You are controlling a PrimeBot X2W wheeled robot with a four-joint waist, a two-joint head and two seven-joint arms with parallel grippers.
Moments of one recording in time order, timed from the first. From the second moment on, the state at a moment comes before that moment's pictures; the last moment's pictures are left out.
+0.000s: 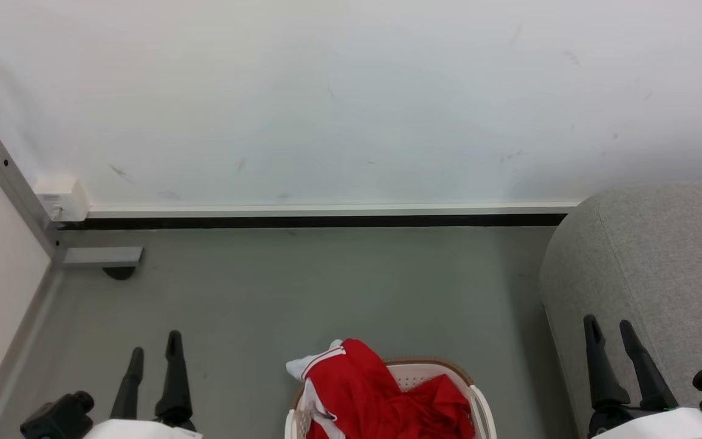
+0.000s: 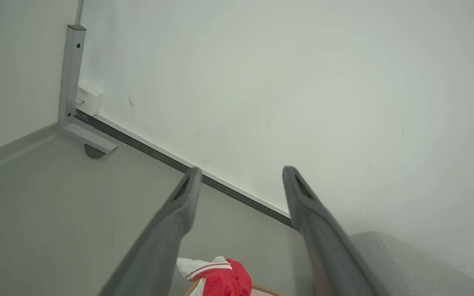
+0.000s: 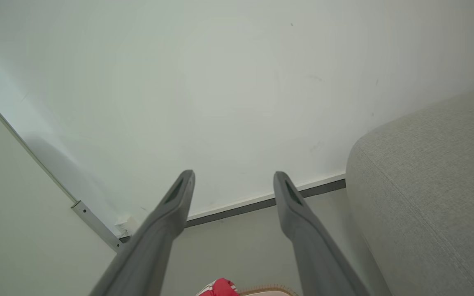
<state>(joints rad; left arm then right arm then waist) -0.01 0.04 0.03 0.12 -0.55 0.00 -0.14 -0.06 -0.10 0.10 0.17 0.67 0.13 -0.14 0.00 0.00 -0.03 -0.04</state>
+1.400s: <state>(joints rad) 0.01 0.04 -0.01 0.09 -0.21 0.05 -0.23 -0.06 -0.12 0.16 0.16 0.34 0.13 -0.24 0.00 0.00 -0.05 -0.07</state>
